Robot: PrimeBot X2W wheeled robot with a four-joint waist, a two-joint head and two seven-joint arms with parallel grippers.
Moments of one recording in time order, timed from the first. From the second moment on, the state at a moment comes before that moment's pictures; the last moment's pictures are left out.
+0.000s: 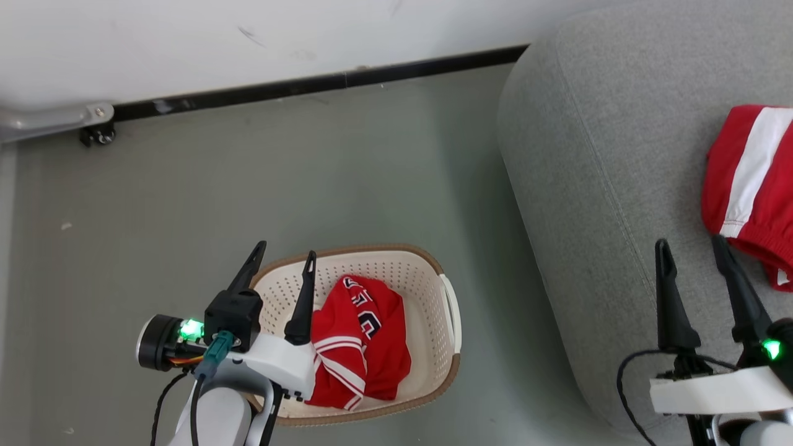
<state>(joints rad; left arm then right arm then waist) -0.32 0.13 -0.36 0.40 -0.17 0.13 -0.23 0.02 -0.05 -0.11 -0.06 0.13 0.12 -0.14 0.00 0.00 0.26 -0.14</state>
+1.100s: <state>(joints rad) -0.50 0.19 -0.38 0.67 -0.10 0.11 -0.19 -0.14 -0.05 -0.06 -0.10 0.15 0.12 -0.20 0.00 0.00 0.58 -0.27</state>
